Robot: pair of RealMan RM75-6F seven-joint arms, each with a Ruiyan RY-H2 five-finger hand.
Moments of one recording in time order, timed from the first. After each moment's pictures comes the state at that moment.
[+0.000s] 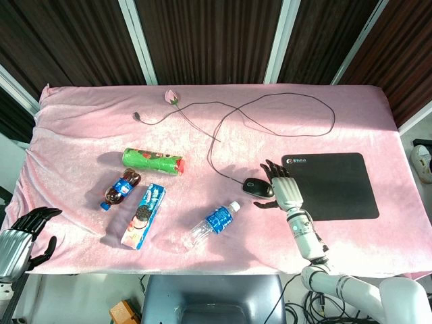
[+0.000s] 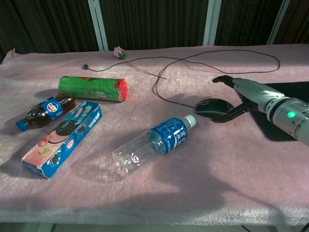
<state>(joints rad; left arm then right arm) -0.12 -1.10 0.02 -1.50 1.68 1.57 -0.21 0.62 -1.81 0.25 -1.01 -1.23 0.94 0.00</state>
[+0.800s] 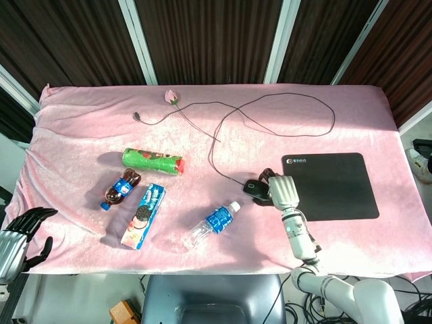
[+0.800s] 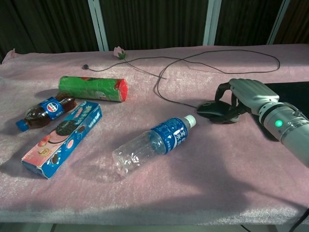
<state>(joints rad) -0.11 -1.09 0.02 -1.50 1.68 1.59 -0.25 0.65 -2.00 0.23 -0.71 -1.28 1.06 -0.05</state>
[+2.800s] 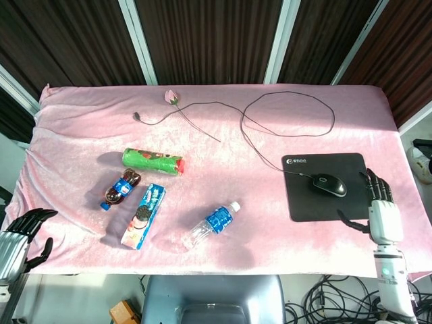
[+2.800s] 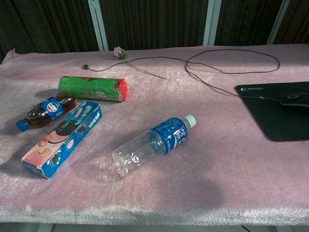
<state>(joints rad) -0.10 -1.09 0.02 -1.51 1.68 1.58 -0.20 0.16 -1.35 0.13 -1.42 -1.38 1.48 0.13</state>
